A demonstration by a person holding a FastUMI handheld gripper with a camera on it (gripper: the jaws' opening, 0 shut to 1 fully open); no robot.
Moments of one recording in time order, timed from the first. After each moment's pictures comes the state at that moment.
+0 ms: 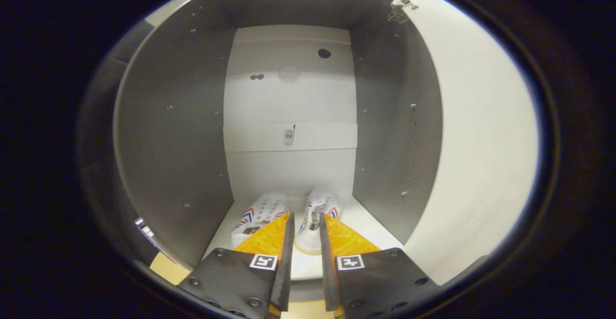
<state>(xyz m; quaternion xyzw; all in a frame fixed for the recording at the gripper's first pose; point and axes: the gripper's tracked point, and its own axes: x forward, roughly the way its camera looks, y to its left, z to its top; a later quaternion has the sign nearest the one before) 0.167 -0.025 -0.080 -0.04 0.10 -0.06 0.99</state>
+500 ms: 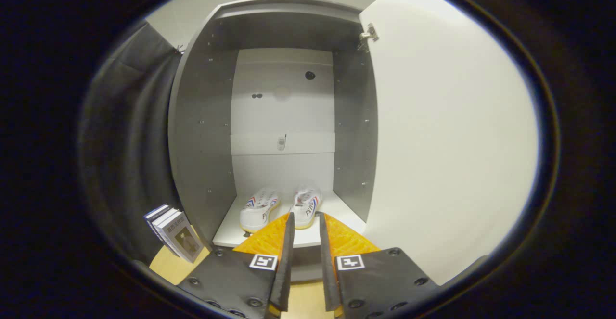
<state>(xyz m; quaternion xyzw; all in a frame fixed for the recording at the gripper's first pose) 0.056 -0.047 -0.050 -0.03 0.08 -0.08 0.99</state>
